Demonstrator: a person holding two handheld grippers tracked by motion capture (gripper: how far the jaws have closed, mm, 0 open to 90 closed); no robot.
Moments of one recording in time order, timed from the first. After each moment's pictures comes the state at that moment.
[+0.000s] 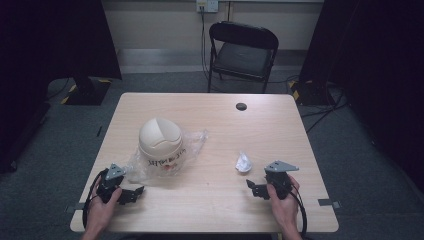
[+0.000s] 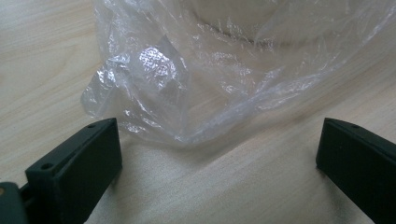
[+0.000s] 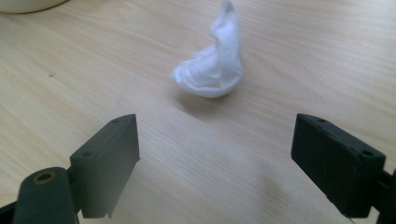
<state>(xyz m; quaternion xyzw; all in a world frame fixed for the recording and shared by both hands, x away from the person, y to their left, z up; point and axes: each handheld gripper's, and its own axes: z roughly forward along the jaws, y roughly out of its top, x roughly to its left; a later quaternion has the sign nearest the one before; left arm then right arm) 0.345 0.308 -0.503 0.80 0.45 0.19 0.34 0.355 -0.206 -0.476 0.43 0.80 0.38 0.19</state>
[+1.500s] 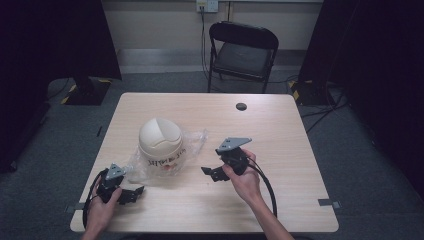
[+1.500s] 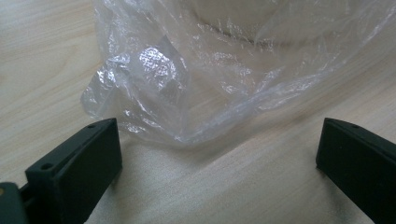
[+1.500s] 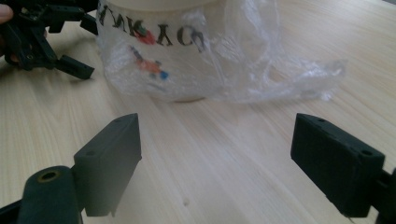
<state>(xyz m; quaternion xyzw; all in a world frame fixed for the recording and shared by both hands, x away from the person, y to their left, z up) 0.345 0.308 -0.503 0.80 0.45 0.19 0.34 0.400 -0.083 -0.416 0.26 0.85 0.44 0.10</state>
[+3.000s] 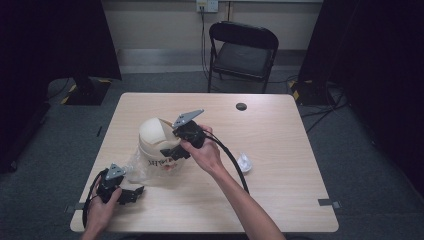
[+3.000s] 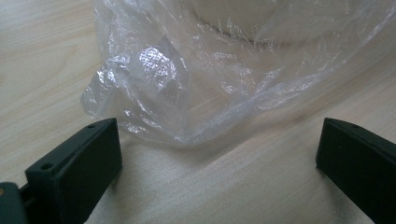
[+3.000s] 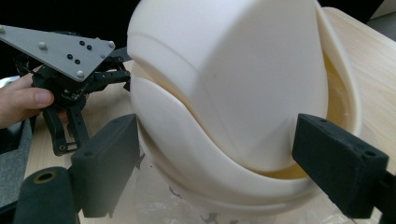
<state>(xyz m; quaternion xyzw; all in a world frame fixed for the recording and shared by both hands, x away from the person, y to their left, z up) 0.345 0.308 -0.503 0.80 0.45 0.19 0.34 0.456 0.029 -0.380 0.17 0.87 0.46 0.04</state>
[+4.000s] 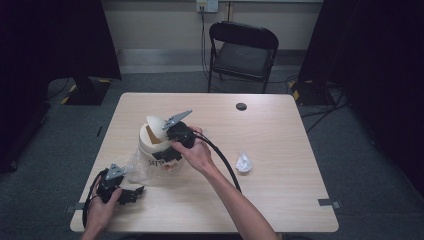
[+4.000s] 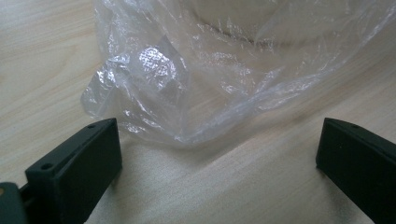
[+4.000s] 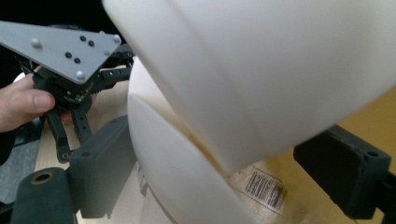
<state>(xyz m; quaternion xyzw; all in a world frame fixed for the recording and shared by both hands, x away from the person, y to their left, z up) 0.345 0.308 -0.503 0.80 0.45 0.19 0.34 0.463 0.056 -0.392 0.16 0.88 0.45 0.00</state>
